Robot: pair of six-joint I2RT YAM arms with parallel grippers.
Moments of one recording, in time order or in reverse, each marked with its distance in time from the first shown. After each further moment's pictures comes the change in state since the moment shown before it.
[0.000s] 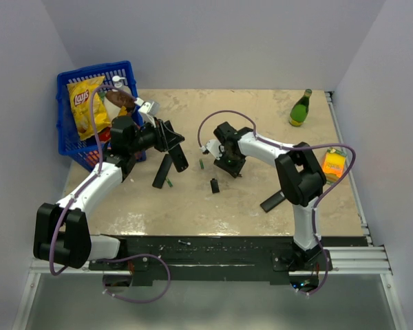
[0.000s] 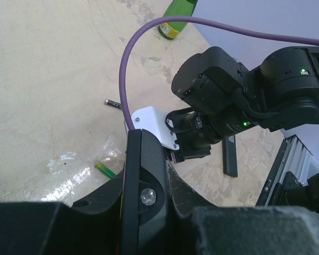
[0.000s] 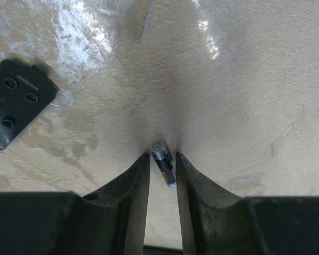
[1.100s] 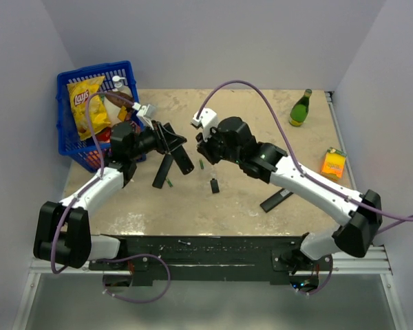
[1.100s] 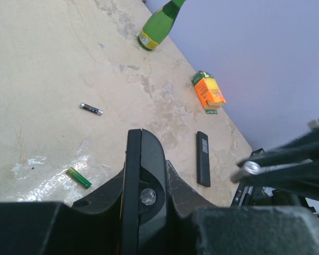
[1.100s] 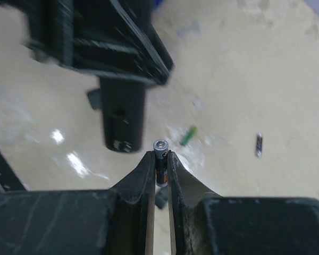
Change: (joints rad) left arm 0.000 0.000 -0.080 0.171 0.020 -0.164; right arm 0.243 -0.559 -0.110 0.382 0.035 0.385
